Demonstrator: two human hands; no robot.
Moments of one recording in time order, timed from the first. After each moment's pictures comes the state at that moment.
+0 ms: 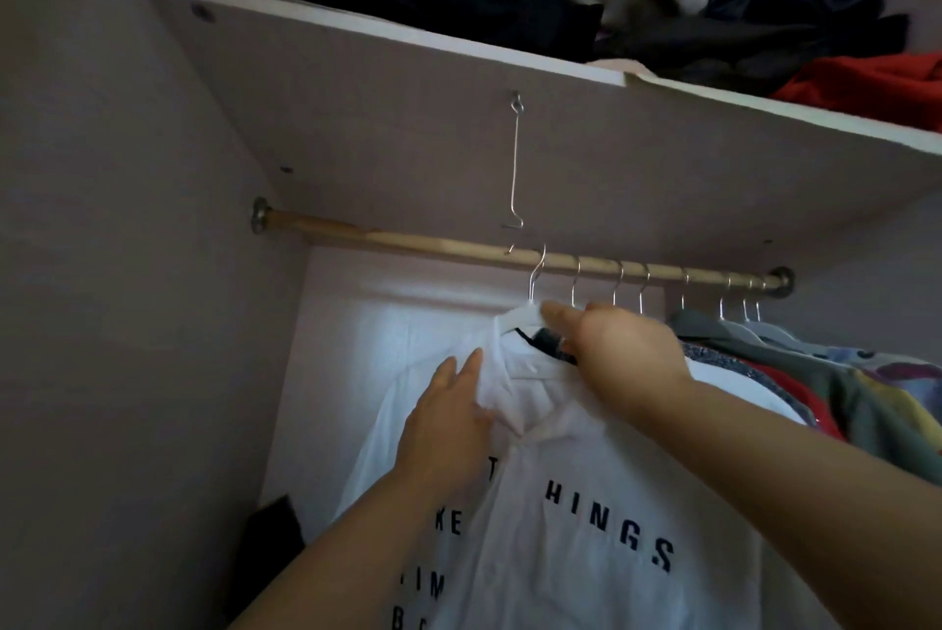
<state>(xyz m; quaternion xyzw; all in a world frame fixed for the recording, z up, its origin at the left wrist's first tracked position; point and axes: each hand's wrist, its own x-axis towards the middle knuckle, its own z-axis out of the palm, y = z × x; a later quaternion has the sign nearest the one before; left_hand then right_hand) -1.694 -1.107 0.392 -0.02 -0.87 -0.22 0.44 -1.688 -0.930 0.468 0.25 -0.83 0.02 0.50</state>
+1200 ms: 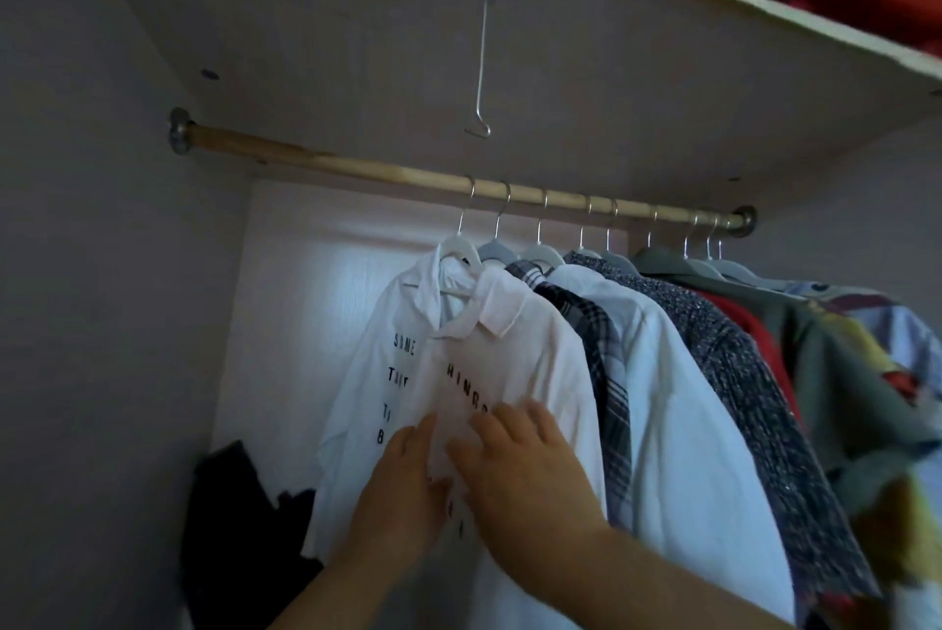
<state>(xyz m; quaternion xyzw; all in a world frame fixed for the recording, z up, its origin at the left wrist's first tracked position) -1.736 -1.115 0.285 -0.01 -0.88 -0.29 0.37 -1.714 -0.968 0.321 0.36 -0.80 -0.05 0.48</state>
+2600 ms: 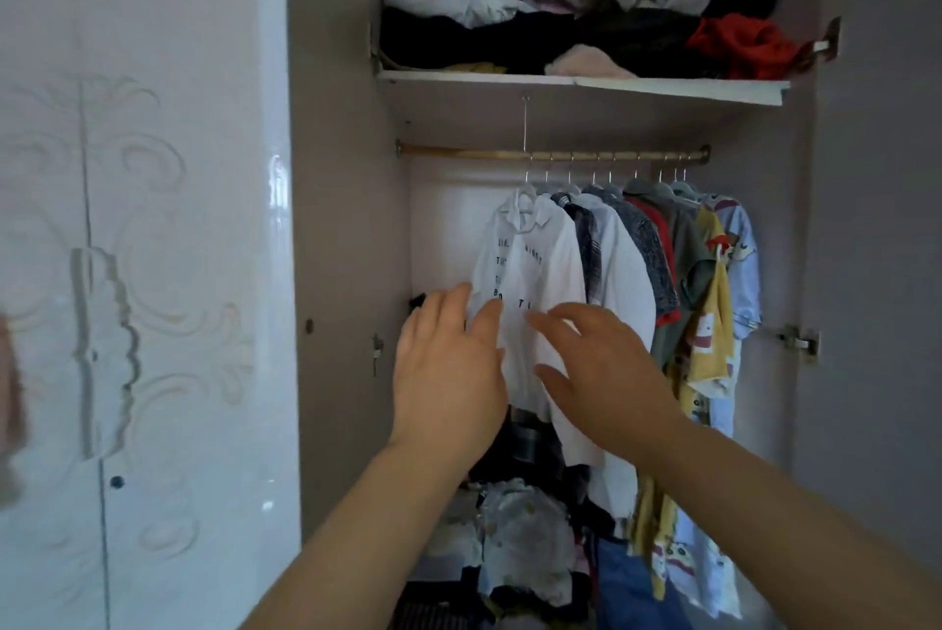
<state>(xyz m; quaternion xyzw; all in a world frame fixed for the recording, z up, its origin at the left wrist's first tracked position) -1.144 -0.911 0.284 0.06 -0.87 0.00 0.50 -1.252 -0.787 0.275 0.42 -0.73 0.16 0.51</state>
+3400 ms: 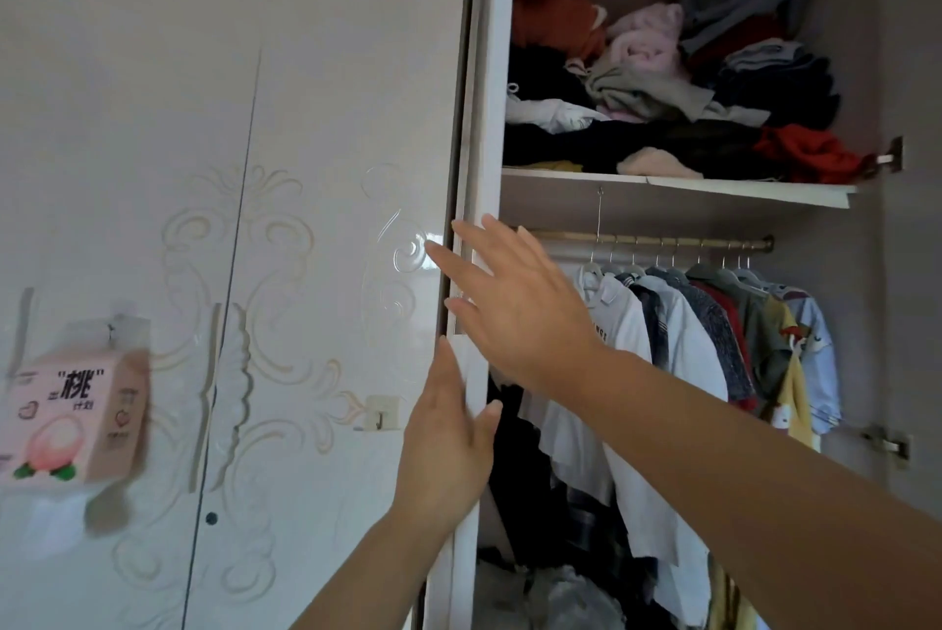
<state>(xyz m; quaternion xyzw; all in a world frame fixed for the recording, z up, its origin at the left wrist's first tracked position) -1.069 -0.987 0.281 0.01 -0.79 -0.27 0.55 -1.101 -0.901 0.395 0.52 -0.64 0.12 0.55</state>
